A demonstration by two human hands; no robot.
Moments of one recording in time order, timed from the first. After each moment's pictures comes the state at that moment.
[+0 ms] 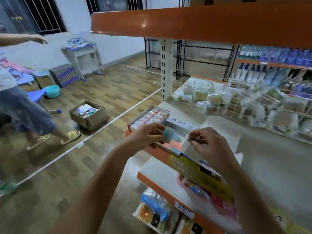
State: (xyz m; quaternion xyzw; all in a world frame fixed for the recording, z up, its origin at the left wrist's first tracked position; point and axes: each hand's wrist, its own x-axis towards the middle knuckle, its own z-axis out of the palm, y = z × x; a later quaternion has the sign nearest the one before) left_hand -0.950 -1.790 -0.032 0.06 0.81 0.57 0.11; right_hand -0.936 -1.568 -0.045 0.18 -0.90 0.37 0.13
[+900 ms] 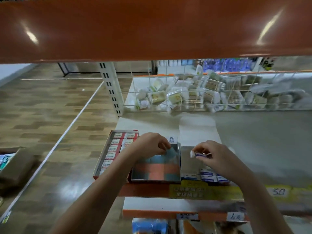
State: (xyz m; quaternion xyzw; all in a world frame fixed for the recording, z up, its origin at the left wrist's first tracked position) left_hand -1.100 -1.749 -0.057 0.42 0.86 0.16 0.23; right_hand -0.950 -1.564 -0.066 -0.08 -0.95 0.30 0.02
